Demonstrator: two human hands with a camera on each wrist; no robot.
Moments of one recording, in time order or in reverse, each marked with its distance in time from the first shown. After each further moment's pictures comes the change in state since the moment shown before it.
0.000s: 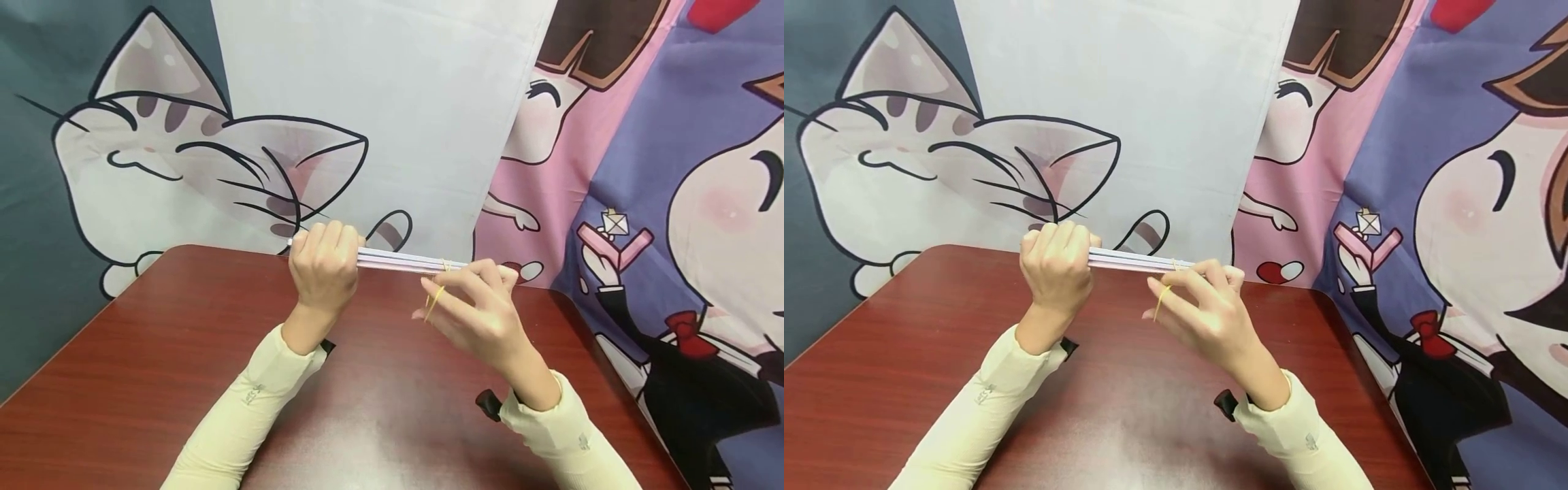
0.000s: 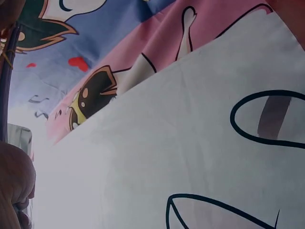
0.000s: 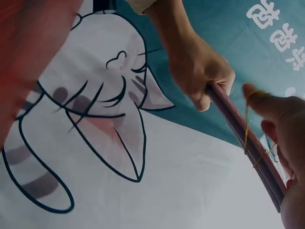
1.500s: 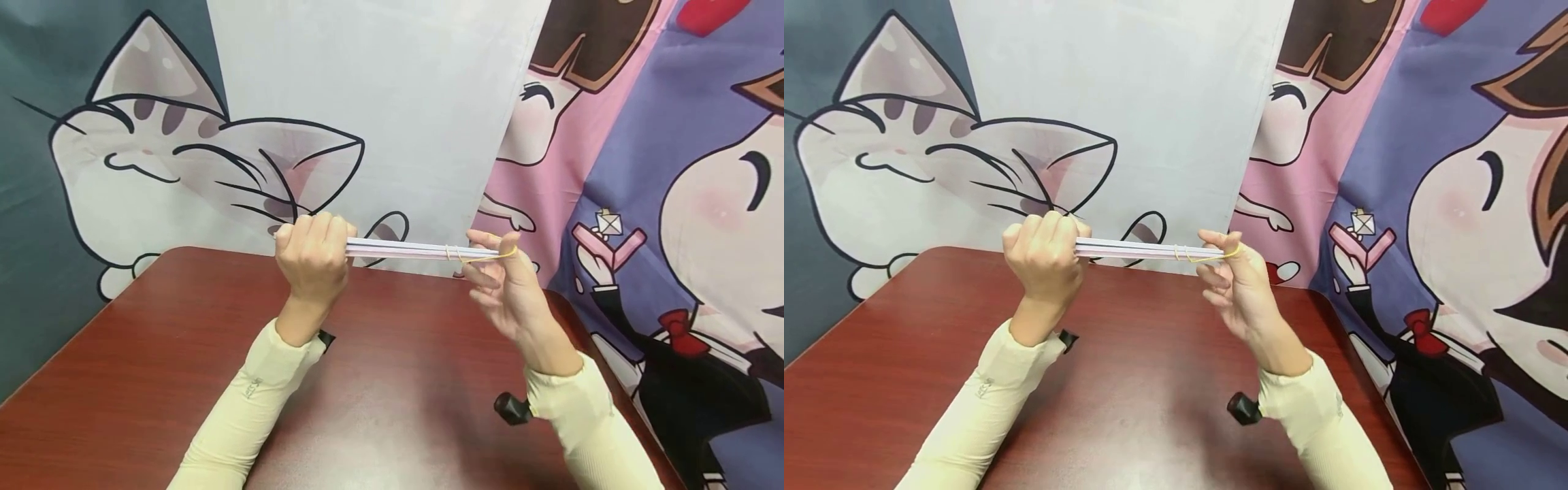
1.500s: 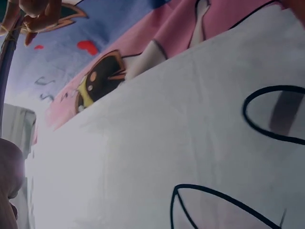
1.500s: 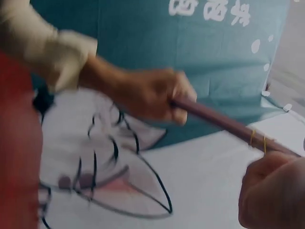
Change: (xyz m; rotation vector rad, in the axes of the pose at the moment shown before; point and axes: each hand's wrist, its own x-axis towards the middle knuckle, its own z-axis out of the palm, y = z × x) left_hand 0.016 -0.002 0.000 0.013 0.130 -0.033; right_hand 0.003 0.026 -0.030 1.529 0.258 1.350
